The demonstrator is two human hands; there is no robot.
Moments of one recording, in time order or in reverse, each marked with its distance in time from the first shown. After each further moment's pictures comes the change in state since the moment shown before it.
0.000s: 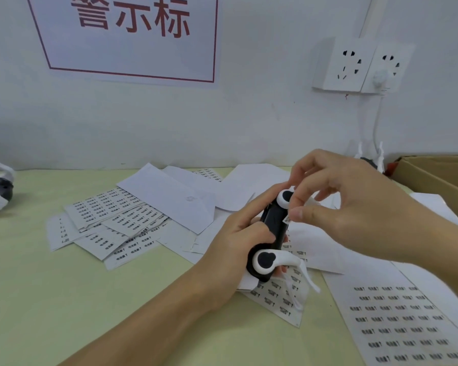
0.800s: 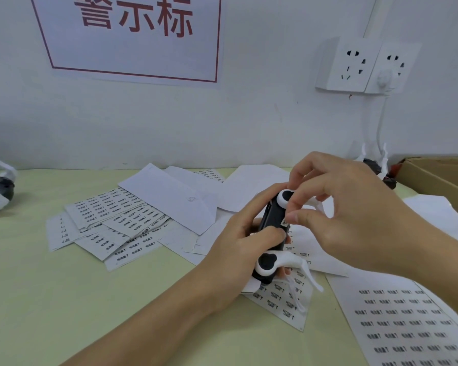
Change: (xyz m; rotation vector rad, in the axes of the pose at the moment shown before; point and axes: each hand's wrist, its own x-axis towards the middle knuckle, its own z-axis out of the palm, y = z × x) left_hand 0.000 0.001 0.003 0.085 0.061 -0.009; right_hand 0.001 0.005 0.013 -0.133 0.060 -0.077
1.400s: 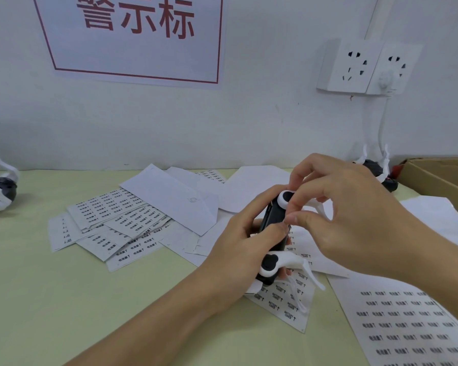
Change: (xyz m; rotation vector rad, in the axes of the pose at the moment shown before) left_hand 0.000 0.003 0.002 0.003 0.051 -0.038; right_hand -0.002 -0.001 0.002 -0.023 0.006 -0.005
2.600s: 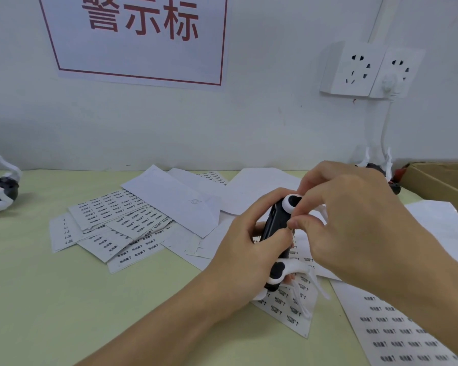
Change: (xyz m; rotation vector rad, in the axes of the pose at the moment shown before) left_hand -0.002 0.005 0.006 0.069 0.024 0.030; right_hand -0.003 -0.025 0.001 -0.190 0.034 0.166
